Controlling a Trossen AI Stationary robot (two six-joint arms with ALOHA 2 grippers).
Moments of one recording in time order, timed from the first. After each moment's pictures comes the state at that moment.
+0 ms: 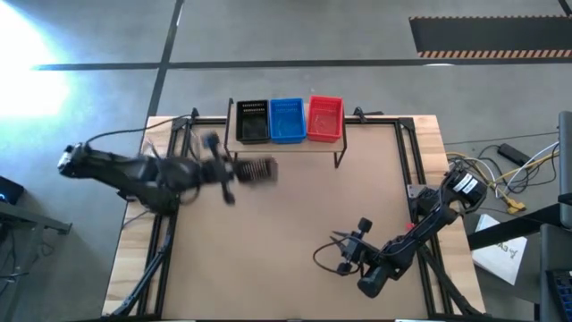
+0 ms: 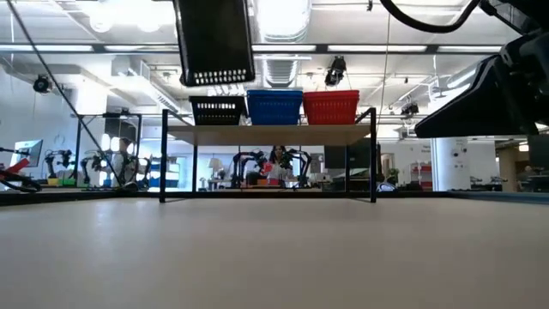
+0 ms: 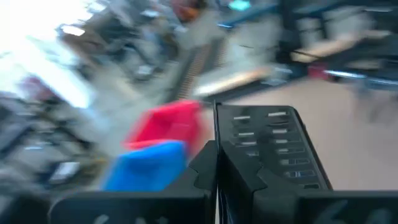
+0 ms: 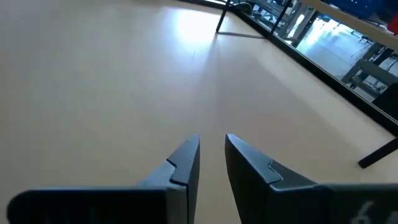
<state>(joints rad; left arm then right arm) -0.26 0.99 1.00 -0.24 -0.64 0.36 0.80 1.78 0.80 -0.17 1.15 0.80</state>
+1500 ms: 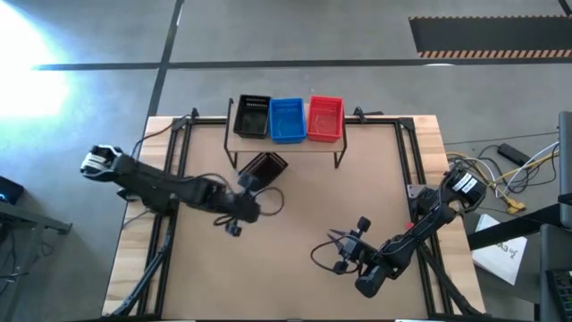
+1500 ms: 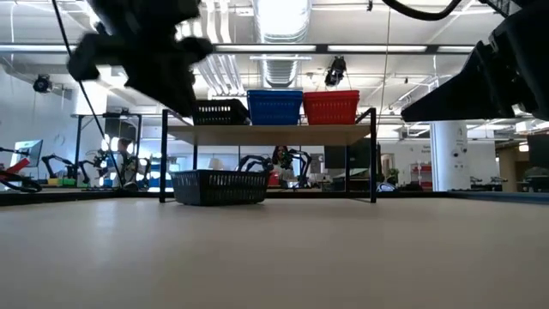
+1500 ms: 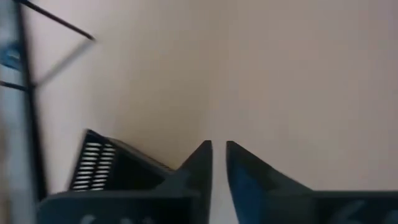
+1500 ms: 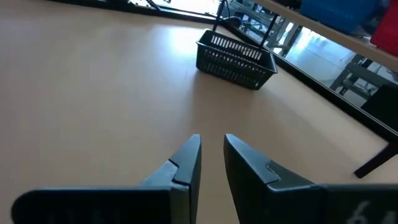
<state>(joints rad) -0.25 1.33 0.93 -0.53 -0.33 0.33 0.79 1.78 0.82 -0.12 1.21 0.77</state>
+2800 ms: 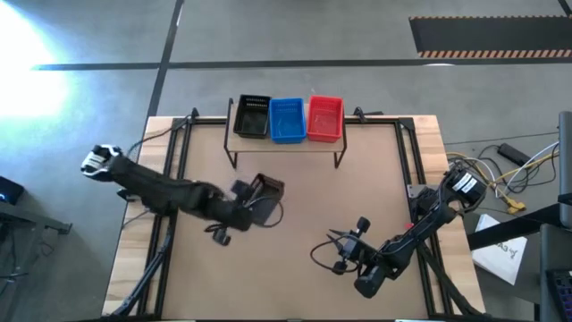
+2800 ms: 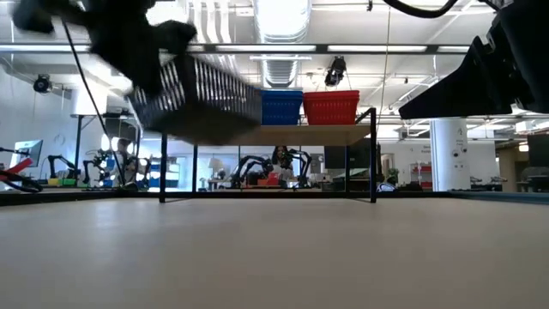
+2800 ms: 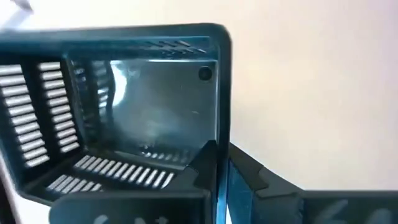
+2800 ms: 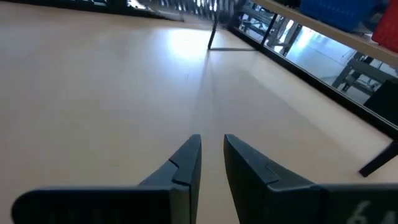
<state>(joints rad) -0.30 1.37 1.06 -0.82 -0.24 0.22 0.78 1.78 0.83 -0.11 1.21 0.79</state>
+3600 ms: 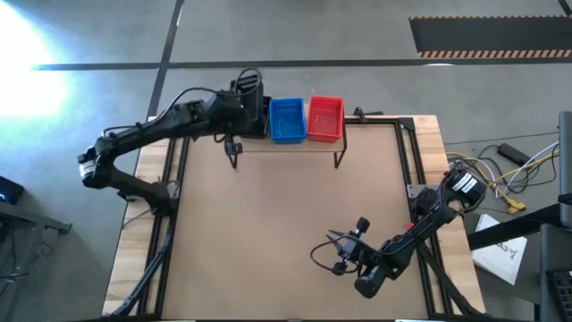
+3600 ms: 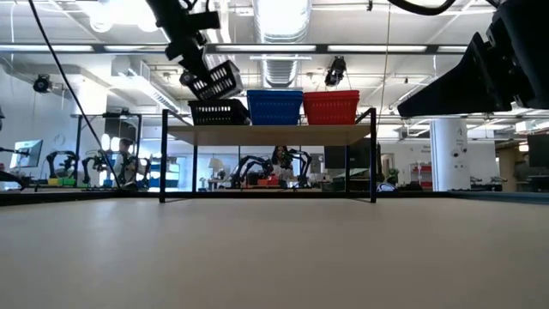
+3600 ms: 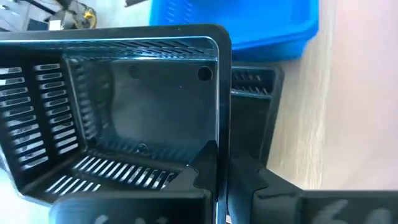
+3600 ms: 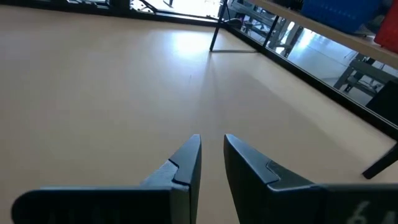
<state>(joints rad) 0.45 1.30 1.34 -0.82 -0.29 0.55 0.78 1.78 0.83 -0.09 1.21 0.77</state>
